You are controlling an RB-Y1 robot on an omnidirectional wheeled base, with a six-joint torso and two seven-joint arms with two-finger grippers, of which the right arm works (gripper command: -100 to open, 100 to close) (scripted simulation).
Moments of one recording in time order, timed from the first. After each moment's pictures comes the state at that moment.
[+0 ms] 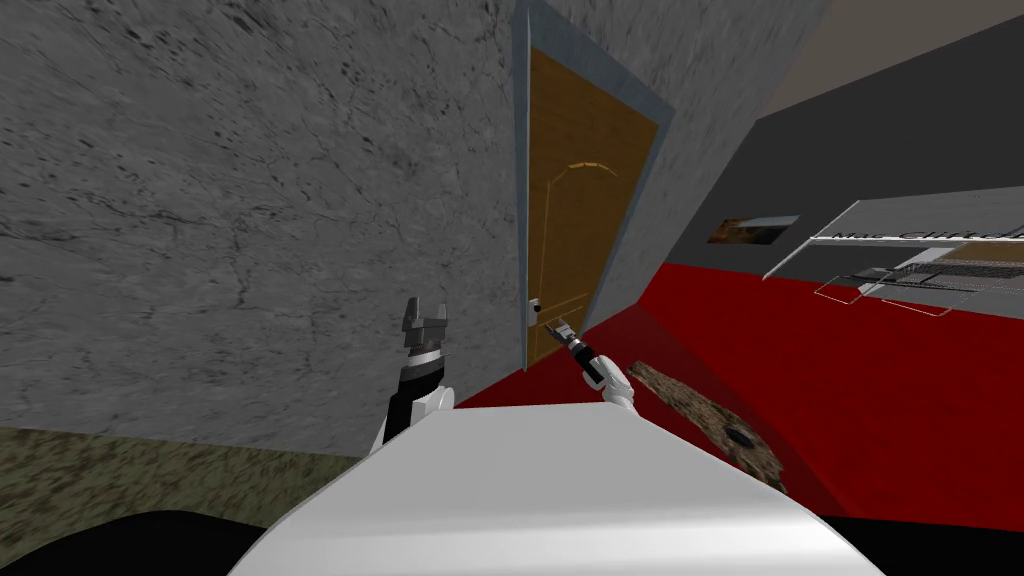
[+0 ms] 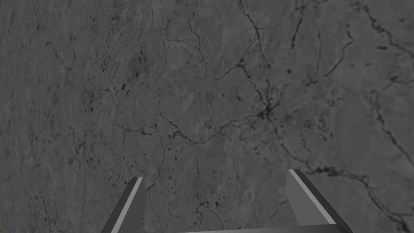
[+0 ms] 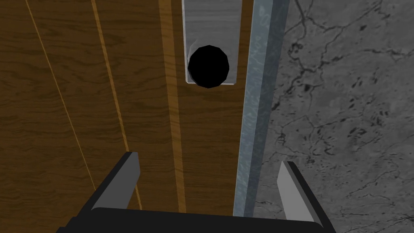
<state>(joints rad) -0.03 -0.11 -0.24 -1.25 1.07 -0.70 0.44</state>
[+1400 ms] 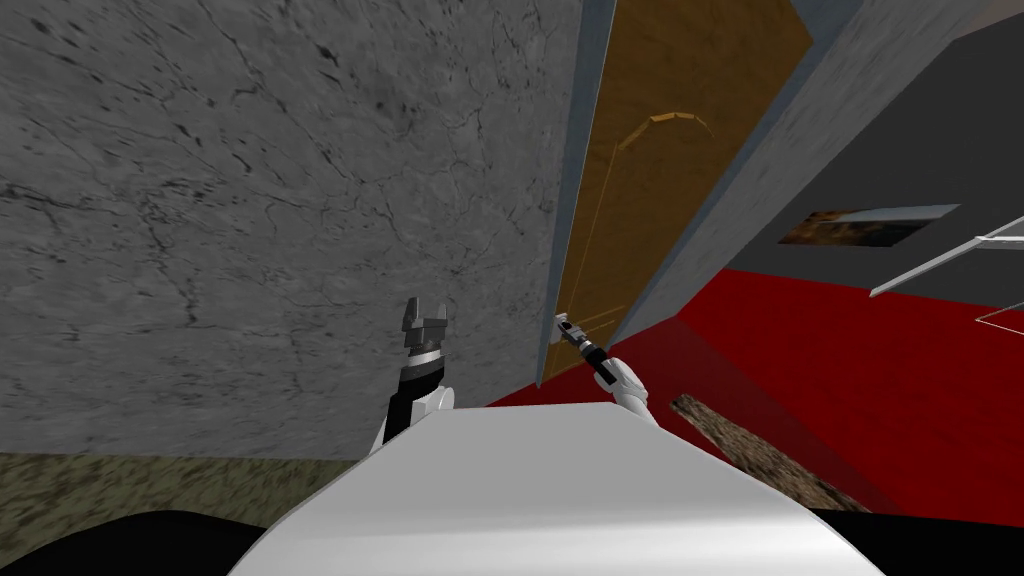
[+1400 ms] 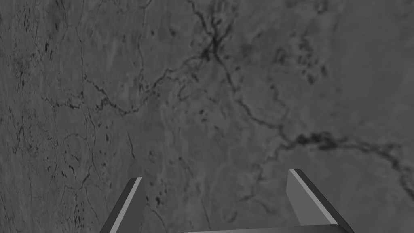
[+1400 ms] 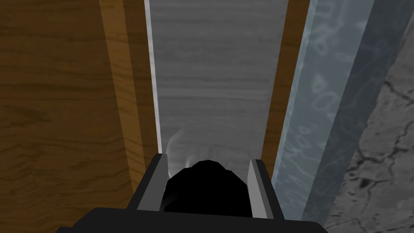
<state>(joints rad) -0.07 -0.17 -0.36 -1.11 1.04 -0.76 0.49</state>
